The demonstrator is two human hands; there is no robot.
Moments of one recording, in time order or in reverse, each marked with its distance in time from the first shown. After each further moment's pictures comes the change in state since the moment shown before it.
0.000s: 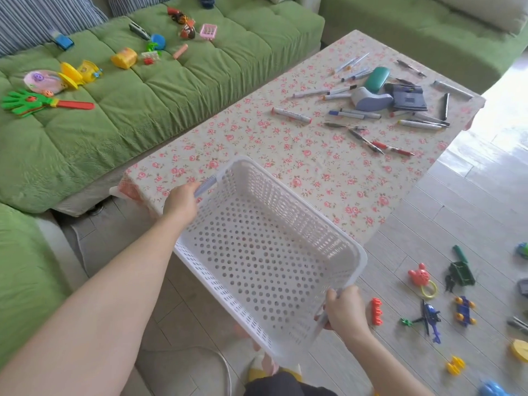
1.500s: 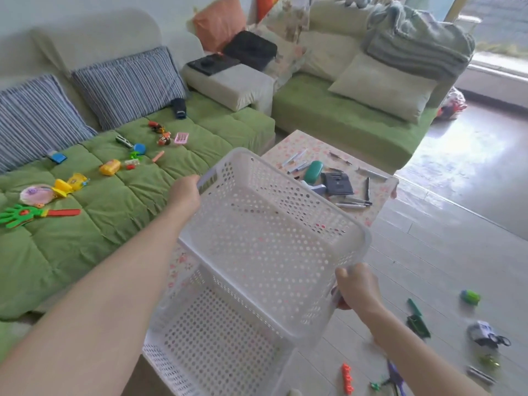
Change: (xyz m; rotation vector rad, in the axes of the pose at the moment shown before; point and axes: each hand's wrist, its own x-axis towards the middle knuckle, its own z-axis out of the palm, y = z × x) left_hand 0.039 0.227 -0.208 -0.041 0.224 0.201; right_hand -0.051 -0.199 -0.228 0.048 0.157 -0.217
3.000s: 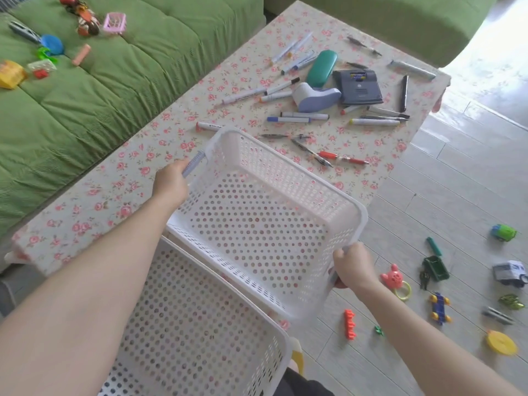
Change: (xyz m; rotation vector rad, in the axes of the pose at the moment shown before) left_hand 0.053 -0.047 0.276 0.011 -0.226 -0.131; right_hand 0.213 0.155 0.110 -0.125 -0.109 0.205
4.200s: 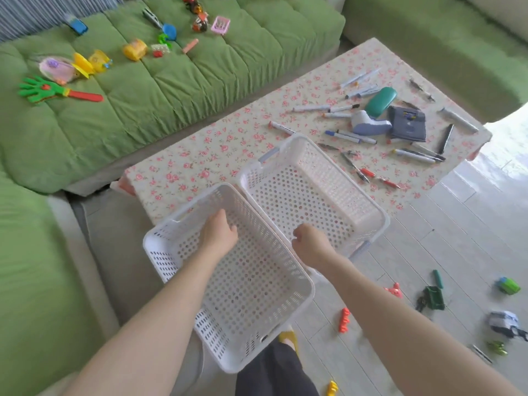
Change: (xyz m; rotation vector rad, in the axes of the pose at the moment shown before) left_hand -0.209 -0.041 -0.066 -0.164 -0.211 -0.304; right_hand -0.163 -0.098 0.046 -0.669 -0.318 -0.455
